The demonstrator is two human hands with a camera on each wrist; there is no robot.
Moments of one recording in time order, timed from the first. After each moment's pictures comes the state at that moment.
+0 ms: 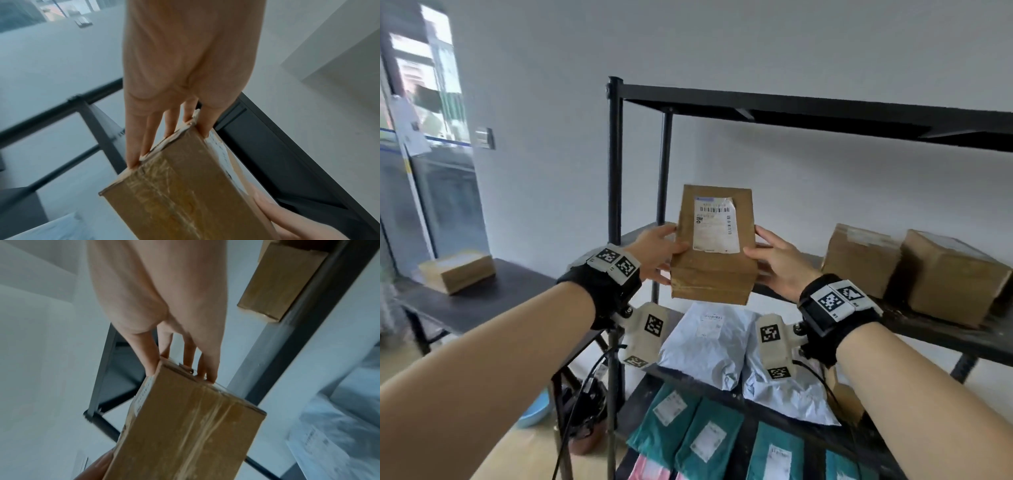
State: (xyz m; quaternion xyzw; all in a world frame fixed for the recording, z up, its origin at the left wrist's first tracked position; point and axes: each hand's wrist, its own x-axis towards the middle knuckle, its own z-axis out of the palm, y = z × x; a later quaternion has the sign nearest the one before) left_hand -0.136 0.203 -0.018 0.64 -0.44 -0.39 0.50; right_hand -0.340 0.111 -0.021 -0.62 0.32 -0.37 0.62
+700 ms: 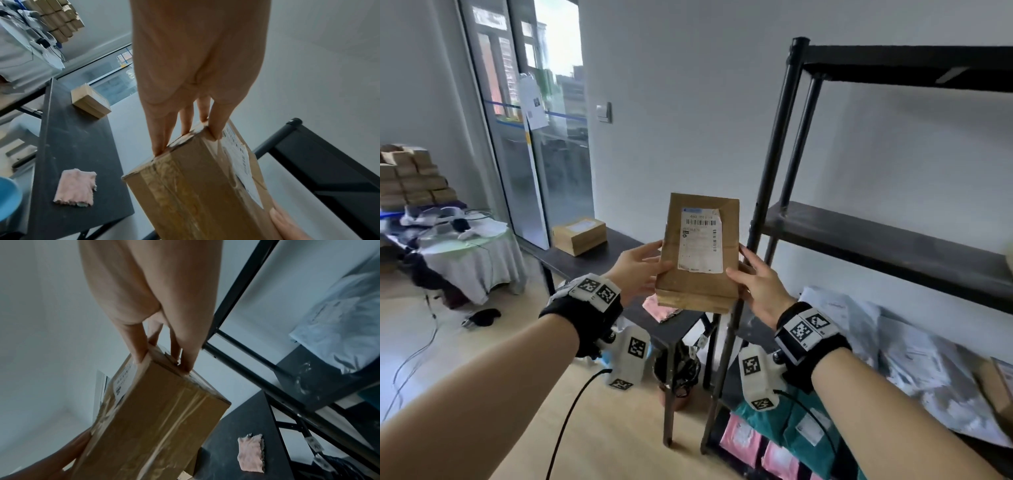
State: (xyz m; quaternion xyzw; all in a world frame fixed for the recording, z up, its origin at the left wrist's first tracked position) left_hand 0.133 0.374 -0.123 0.61 -0.30 -0.39 0.62; right_hand -0.050 0.241 -0.137 -0.59 0.25 -0.33 0.69
